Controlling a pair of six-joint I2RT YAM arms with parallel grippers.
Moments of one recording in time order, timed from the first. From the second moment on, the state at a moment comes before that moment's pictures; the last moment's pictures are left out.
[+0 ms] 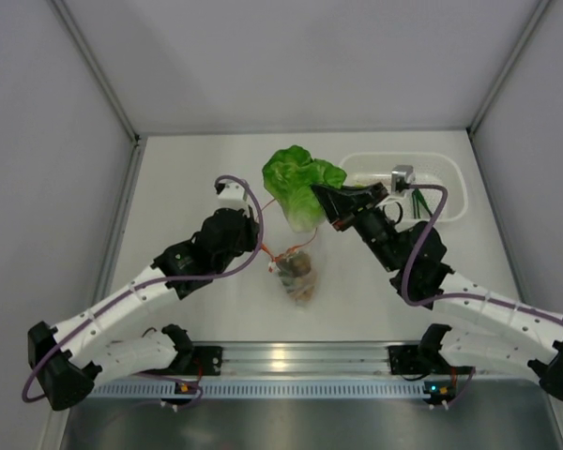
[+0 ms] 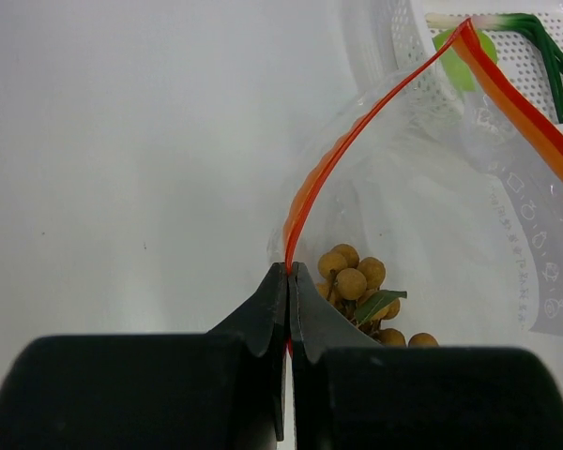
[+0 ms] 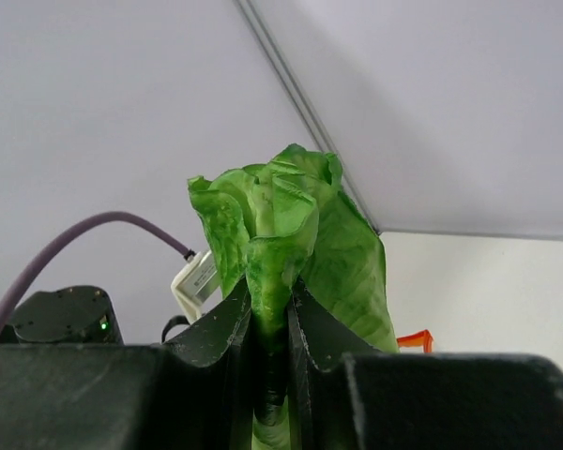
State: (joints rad) left arm -0.83 1.00 0.89 -0.37 -0.42 -0.48; right arm 0.94 0.96 0.72 0.69 0.22 0.46
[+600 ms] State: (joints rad) left arm -0.83 1.00 0.89 -0.38 -0.46 -0.50; right arm 0.41 0.95 0.94 0.38 0.09 0.64
